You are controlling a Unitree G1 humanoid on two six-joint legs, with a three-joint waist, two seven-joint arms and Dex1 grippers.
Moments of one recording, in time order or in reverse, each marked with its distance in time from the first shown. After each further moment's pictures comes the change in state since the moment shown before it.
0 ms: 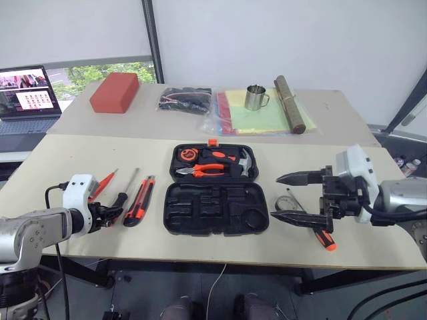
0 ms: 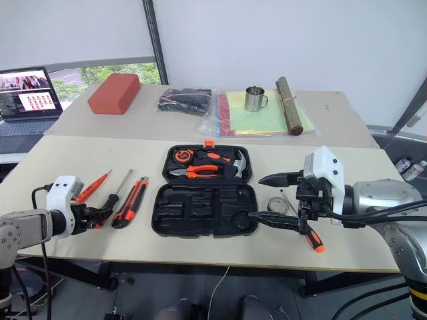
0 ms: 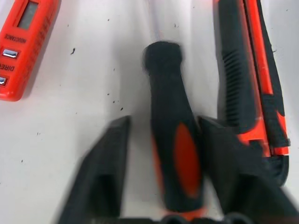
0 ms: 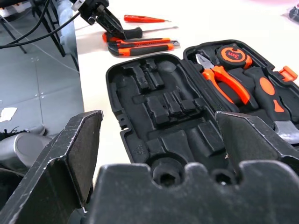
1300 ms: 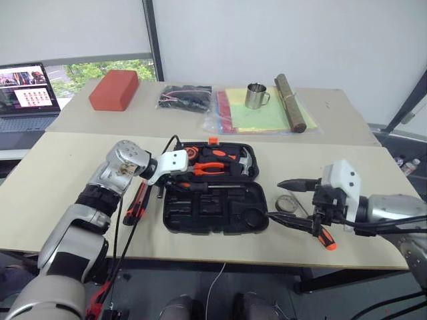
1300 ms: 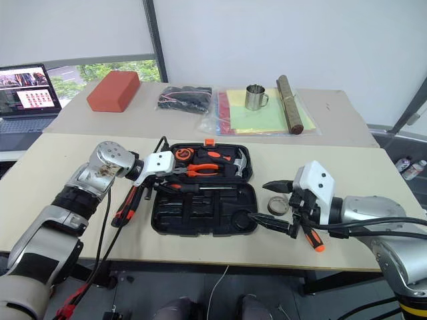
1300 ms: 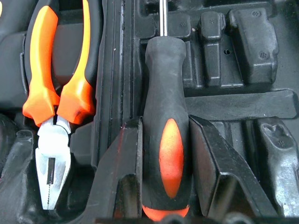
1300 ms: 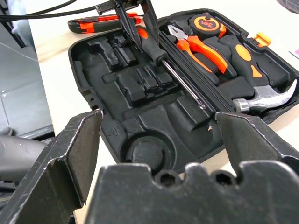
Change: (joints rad) left arm -0.740 -0.202 -0.768 0.852 0.665 -1.293 -1.035; right arm 0.108 0.060 0.036 -0.060 -0.098 -0.016 -0.175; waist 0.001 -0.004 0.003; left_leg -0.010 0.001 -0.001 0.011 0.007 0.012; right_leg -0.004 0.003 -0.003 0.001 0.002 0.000
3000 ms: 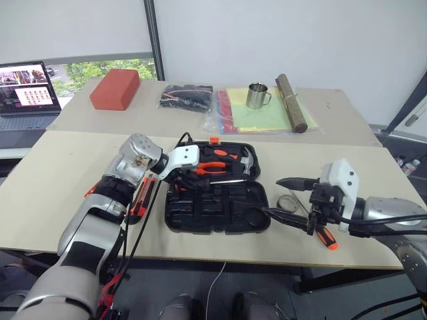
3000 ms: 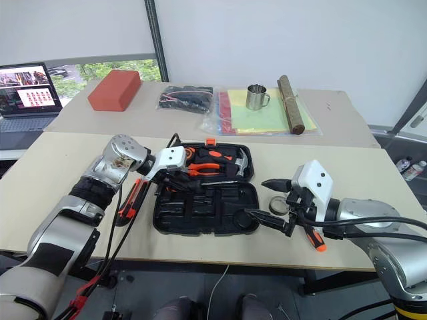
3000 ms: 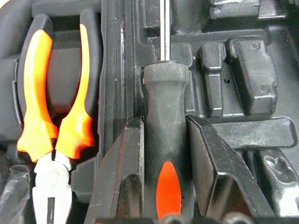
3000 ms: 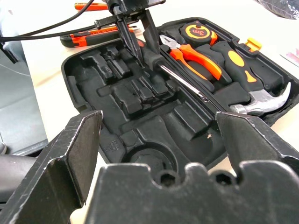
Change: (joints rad) left arm -0.090 -0.099 0.024 0.102 0.078 0.033 -0.051; right arm -0.010 0.040 -0.003 -0.018 0.037 0.031 -0.086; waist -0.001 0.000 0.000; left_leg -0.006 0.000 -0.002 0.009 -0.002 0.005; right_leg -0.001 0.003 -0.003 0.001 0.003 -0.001
